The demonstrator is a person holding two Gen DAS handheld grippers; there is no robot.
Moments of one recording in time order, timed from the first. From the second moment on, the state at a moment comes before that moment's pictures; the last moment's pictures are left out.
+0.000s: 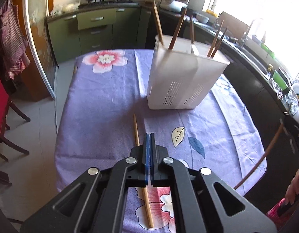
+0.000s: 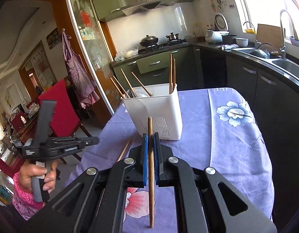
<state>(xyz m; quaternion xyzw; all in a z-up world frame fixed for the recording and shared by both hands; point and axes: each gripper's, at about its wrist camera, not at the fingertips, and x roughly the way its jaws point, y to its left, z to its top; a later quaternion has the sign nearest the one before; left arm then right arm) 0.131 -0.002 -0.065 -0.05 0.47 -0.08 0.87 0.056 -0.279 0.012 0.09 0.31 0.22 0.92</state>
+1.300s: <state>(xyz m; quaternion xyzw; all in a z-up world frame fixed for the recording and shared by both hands) 0.069 -0.012 0.015 0.03 0.35 -0.09 0.93 0.042 -0.281 0.023 0.09 0.29 0.24 0.92</state>
